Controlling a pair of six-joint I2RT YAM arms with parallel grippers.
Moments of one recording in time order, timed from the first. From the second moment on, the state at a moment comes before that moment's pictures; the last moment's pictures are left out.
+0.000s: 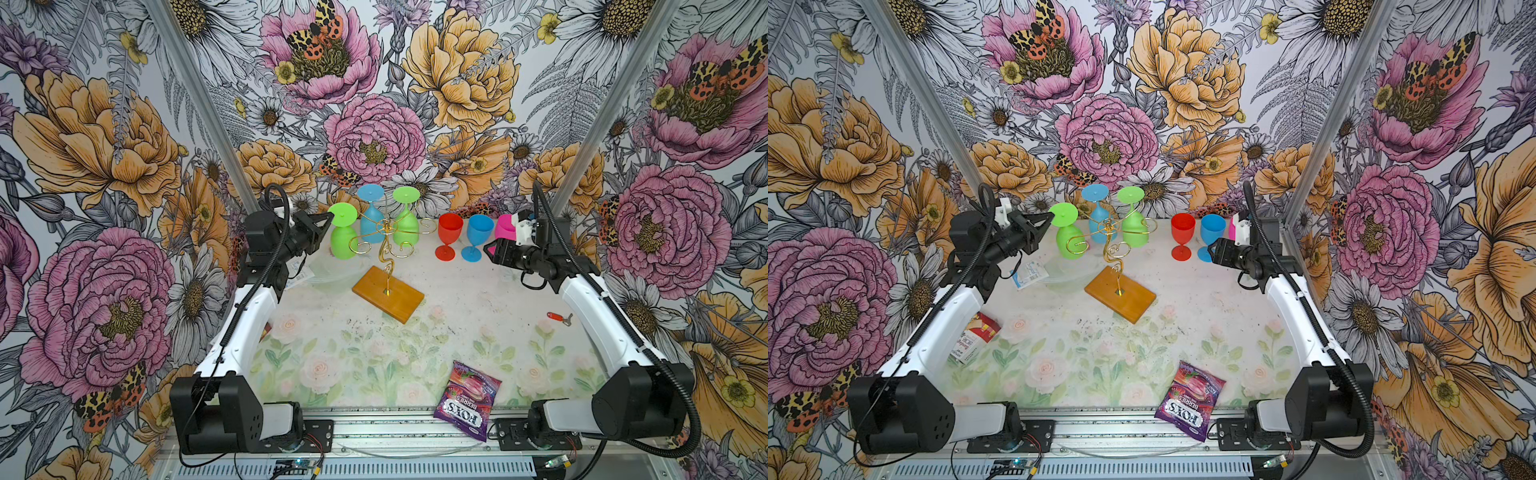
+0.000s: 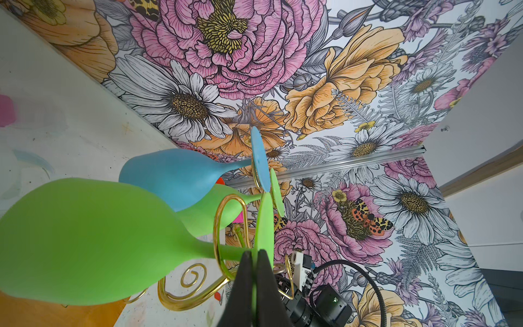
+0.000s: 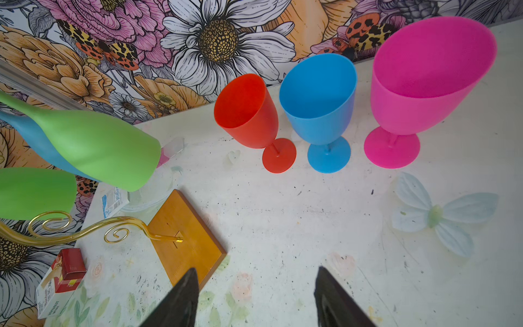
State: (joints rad) left arm 0.01 1.31 1.14 0.03 0.64 -1.24; right arm 0.04 1.36 1.23 -0.56 -0.36 0.28
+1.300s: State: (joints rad) left arm -0.06 1.43 1.24 0.03 0.64 -1.27; right arm 0.01 1.34 1.21 -0.54 -0.37 0.28
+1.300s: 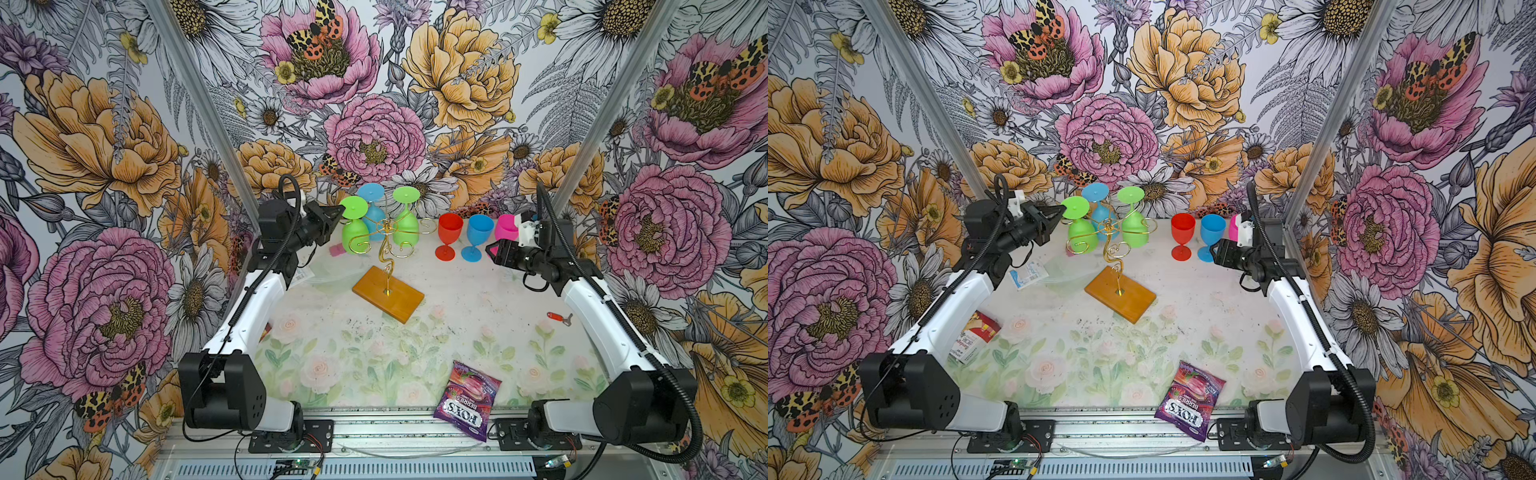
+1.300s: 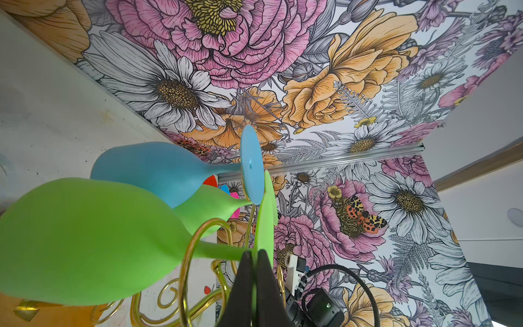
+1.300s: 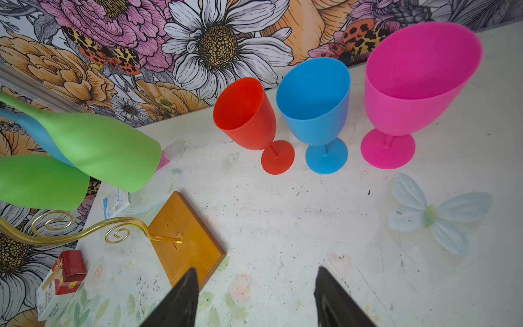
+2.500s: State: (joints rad) left arm 0.10 0.99 1.09 -0.38 0.60 -0.95; right arm 0.01 1.34 1.19 -0.52 -0.42 0.32
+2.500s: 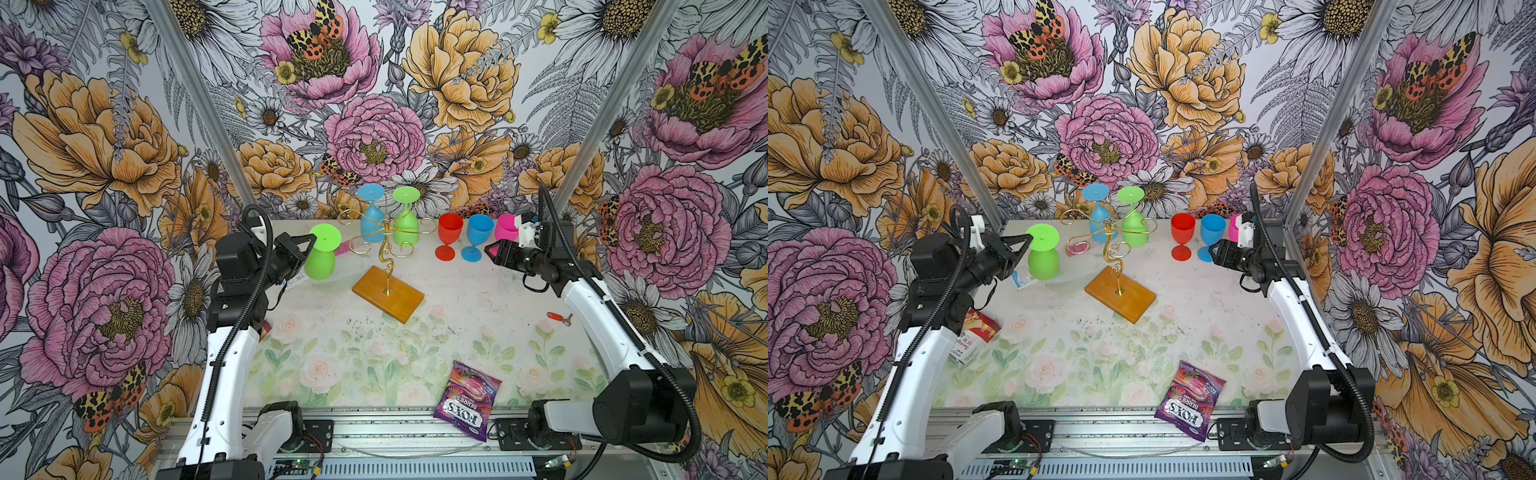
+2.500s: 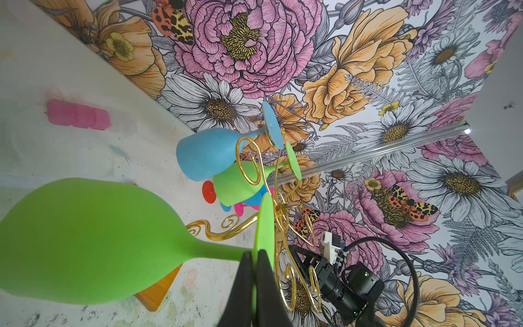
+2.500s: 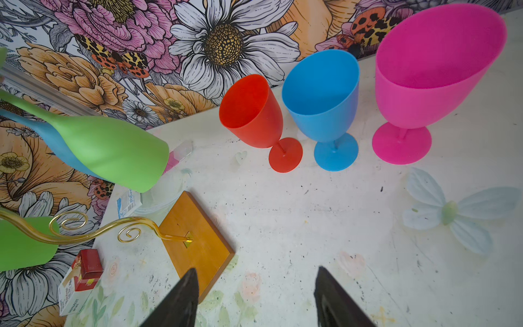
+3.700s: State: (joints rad) left arm -0.94 0.96 1.07 -0.74 0.38 -0.27; right arm 0.03 1.38 1.15 -0.54 -0.58 0.37
